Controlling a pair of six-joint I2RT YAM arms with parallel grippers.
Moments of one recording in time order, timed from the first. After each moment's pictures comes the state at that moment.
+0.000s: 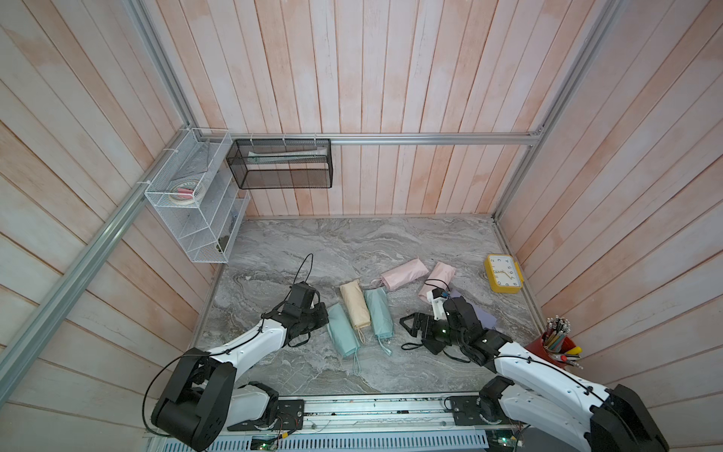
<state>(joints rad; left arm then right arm) -0.38 1.25 0.52 -0.21 0.16 -0.72 0.62 0.96 0.37 -0.10 -0.24 0.76</state>
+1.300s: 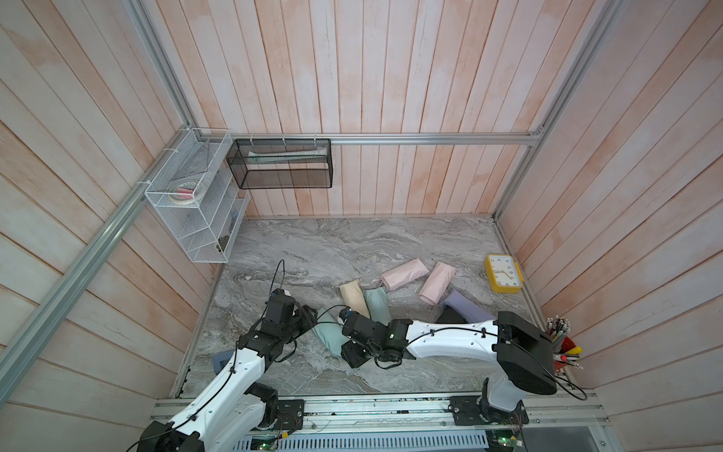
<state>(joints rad) -0.30 0.90 0.42 -0.32 0.11 -0.81 1.28 1.72 1.09 -0.40 0.02 0.65</state>
